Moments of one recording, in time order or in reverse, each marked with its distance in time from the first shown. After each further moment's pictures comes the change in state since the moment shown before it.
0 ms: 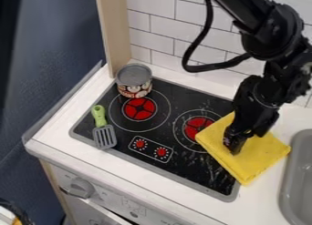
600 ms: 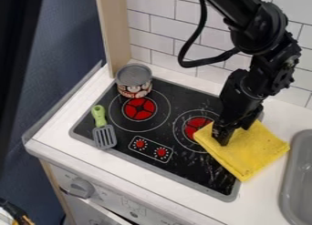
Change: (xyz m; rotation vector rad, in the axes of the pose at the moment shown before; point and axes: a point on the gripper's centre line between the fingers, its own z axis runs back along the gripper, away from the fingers) arm 0.030 0.004 -0.015 0.060 -0.047 0.056
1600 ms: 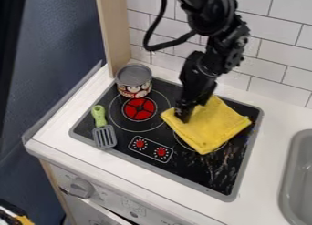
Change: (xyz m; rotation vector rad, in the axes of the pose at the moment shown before) arm 0.091 0.032 -0.024 0.104 -0.091 0.233
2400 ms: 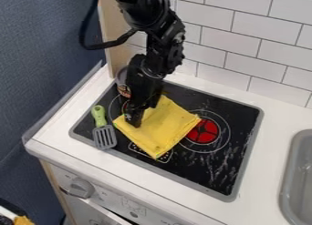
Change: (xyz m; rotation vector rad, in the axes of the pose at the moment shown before) arm 0.036 0.063 -0.014 0.108 0.067 0.093
